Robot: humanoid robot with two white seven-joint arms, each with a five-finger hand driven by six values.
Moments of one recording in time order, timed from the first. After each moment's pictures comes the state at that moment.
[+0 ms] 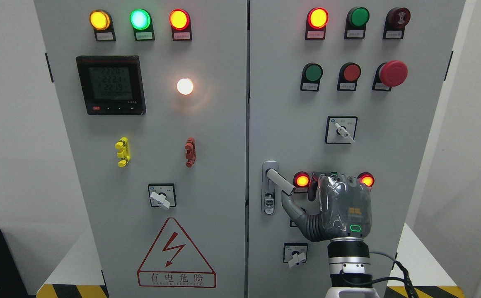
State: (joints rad) left arm -0.07 -0.11 0.00 0.00 0.08 -0.07 -0.06; right arm -0.47 0.15 0.16 -1.78 1.36 0.21 -0.06
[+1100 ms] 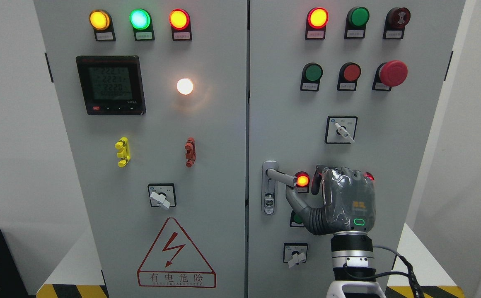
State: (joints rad) left arm -0.07 -0.11 0.00 0.00 0.08 -0.07 -0.06; right arm -0.48 0.15 0.15 -1.79 1.36 0.20 -0.06
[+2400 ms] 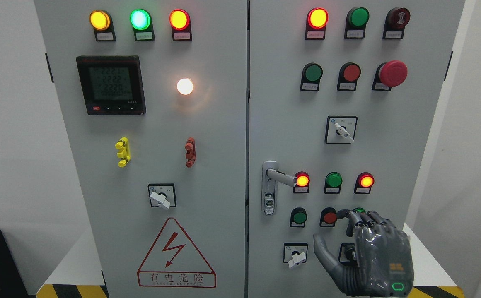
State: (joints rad) left arm -0.07 -0.11 0.00 0.00 0.08 -0.07 -0.06; right arm -0.17 0.10 0.01 -2.00 1.34 0.01 -0.13
